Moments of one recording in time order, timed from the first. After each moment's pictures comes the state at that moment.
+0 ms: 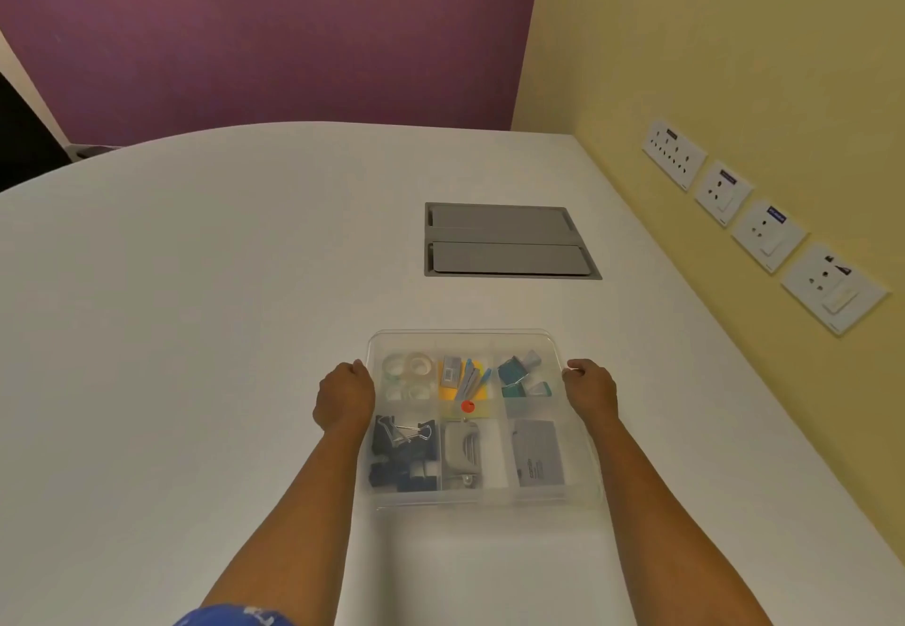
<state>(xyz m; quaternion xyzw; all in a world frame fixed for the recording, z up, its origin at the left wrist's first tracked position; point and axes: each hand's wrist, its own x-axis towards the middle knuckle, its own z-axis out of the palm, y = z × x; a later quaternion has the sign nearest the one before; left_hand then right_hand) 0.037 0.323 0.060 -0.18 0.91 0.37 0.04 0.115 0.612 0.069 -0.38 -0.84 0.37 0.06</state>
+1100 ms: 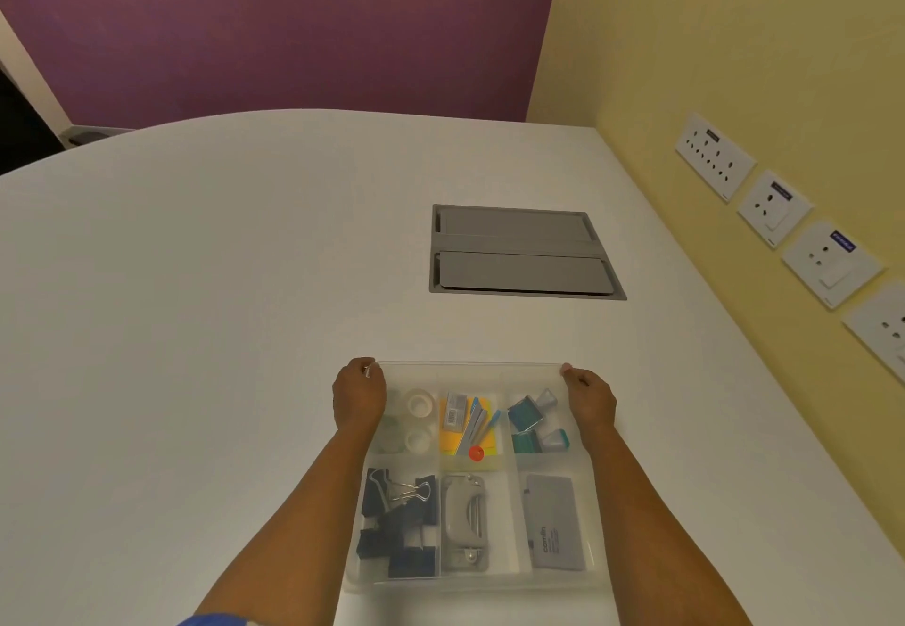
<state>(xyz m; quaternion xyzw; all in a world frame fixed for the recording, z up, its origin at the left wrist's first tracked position) -0.037 0.353 0.043 -0.14 0.85 0.50 0.04 0.039 0.625 0.044 -0.40 -0.77 0.49 0.10</state>
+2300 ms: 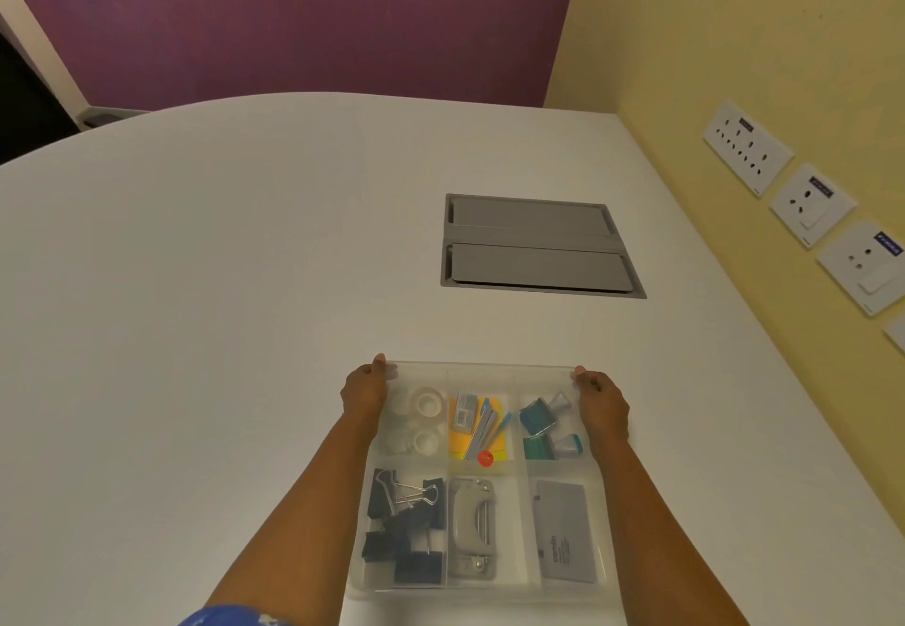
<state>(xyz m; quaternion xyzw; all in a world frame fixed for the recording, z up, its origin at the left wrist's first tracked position) -0.053 0.353 0.031 -0.24 0.78 0.56 0.15 0.033 0.629 0.028 -0.41 -0.79 0.45 0.08</state>
